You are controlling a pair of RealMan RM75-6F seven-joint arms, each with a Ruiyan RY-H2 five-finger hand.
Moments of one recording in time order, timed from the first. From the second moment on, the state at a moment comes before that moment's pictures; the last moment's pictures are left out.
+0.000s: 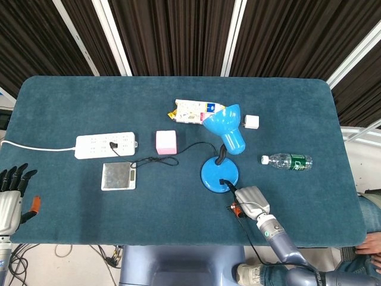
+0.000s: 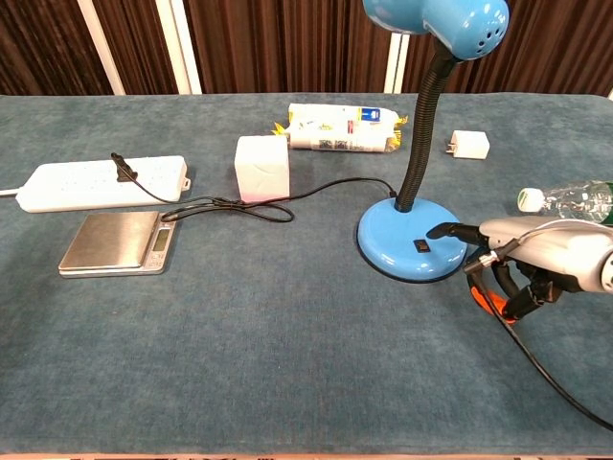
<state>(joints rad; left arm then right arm) -0.07 -1.14 -0.06 -1.76 1.40 1.49 0.23 0.54 -1.47 0.08 -1.72 -1.03 0.94 -0.50</state>
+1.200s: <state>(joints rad) -0.07 -1.14 -0.06 -1.76 1.40 1.49 0.22 0.61 -1.48 0.01 -1.73 -0.92 0.94 -0.57</state>
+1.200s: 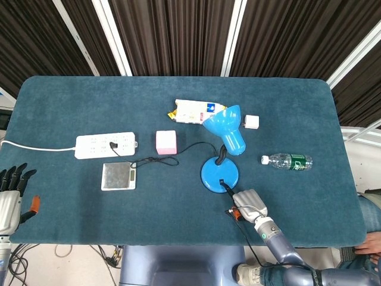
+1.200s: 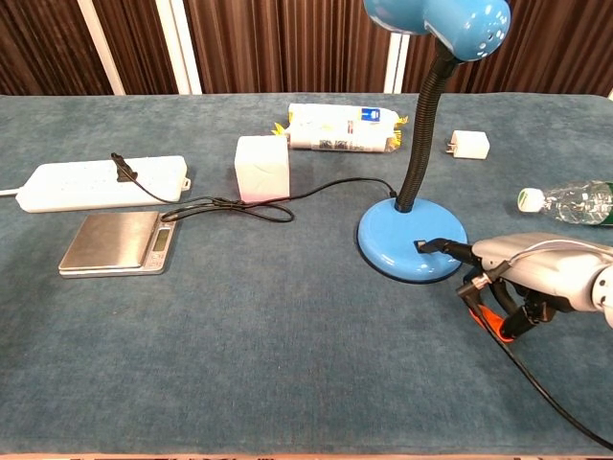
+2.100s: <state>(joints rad) -0.06 -1.15 -0.06 -1.76 1.41 1.51 0.24 0.27 -1.08 -0.06 -1.92 -1.38 1.41 -0.19</state>
